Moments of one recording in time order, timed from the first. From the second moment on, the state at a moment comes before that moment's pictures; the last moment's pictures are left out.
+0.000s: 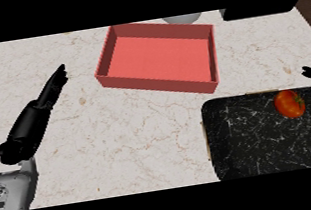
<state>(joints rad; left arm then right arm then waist) -0.21 0.29 -0.03 -1.55 -0.09 -0.17 -0.06 -0.04 -0.69 -0.11 -1.42 0.63 0.37 -0.47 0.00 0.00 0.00</state>
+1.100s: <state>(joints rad) -0.23 0.24 0.04 -1.54 -0.14 -0.24 -0.05 -0.19 -0.54 -0.10 -1.14 0.84 0.28 -0.54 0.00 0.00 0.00</state>
